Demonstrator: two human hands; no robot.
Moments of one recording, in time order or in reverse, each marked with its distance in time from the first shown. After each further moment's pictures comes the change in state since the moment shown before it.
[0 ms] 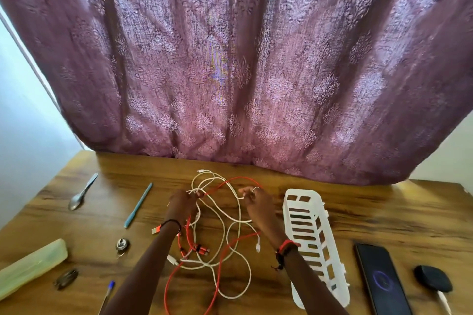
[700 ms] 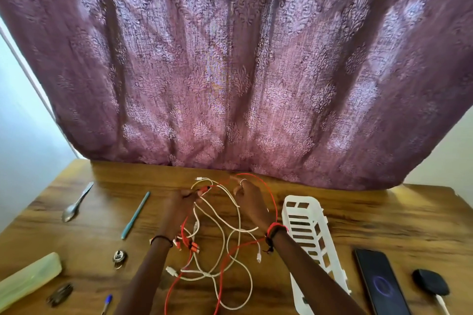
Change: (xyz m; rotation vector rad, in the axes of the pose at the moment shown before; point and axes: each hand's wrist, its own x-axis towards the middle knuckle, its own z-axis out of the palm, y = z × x) left_hand -0.027 0.029 -0.028 -0.300 0.019 0.179; right_hand 0.037 -0.012 0.013 -0.124 -0.061 -0.020
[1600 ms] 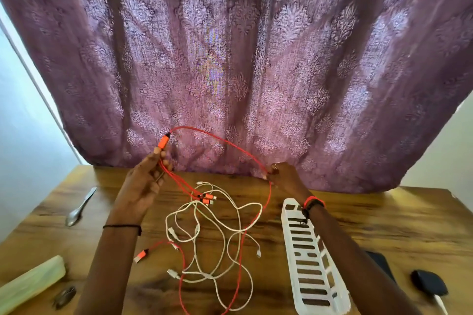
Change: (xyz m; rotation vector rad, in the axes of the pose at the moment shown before) left_hand -0.006 0.061 -0.086 -1.073 -0.092 0.004; right_hand 0.038 0.027 -0.099 -0.105 0.013 0.040
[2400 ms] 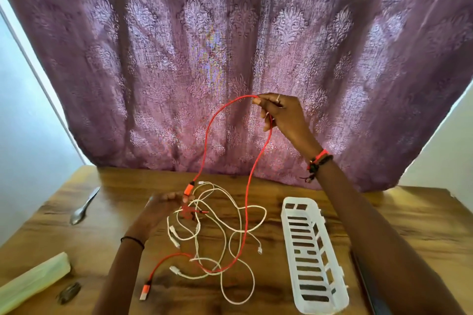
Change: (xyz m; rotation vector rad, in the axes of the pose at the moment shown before) left_hand -0.009 -0.058 -0.042 0.670 -0.145 -0.144; right_hand -0.018 -0.139 -0.102 0.687 0.151 -0.390
